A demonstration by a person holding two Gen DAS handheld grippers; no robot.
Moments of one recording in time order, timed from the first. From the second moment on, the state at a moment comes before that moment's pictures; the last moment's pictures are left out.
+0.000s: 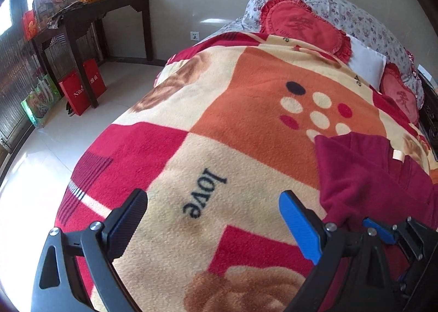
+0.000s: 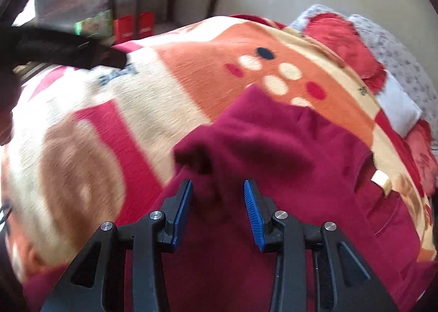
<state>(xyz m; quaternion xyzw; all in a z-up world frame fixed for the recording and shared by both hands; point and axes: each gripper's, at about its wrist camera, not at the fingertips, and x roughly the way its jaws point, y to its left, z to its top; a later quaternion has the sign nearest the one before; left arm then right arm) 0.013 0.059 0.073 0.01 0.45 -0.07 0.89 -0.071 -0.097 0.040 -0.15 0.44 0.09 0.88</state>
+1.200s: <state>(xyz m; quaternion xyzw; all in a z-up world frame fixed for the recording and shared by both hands) -0.029 -0.083 0.078 0.12 0.44 -0.16 0.87 -0.256 -0.503 0.070 0.25 0.37 -0.34 0.83</state>
